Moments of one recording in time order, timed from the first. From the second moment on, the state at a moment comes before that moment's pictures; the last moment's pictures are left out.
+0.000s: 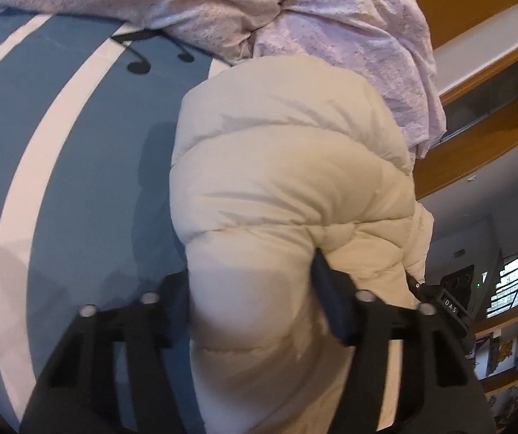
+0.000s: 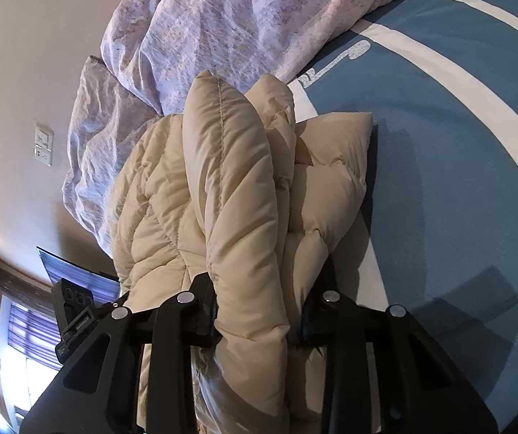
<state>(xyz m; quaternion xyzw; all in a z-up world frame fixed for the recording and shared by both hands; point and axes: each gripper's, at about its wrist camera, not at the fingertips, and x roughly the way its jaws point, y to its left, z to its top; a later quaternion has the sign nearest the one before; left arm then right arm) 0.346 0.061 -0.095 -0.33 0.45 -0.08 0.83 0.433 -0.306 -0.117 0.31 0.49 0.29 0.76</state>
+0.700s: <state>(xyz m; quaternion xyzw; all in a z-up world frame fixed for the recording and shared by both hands) 0.323 0.167 -0.046 -0.32 0.36 -0.03 0.87 0.469 -0.170 -0.074 0.26 0.46 0.39 0.75</state>
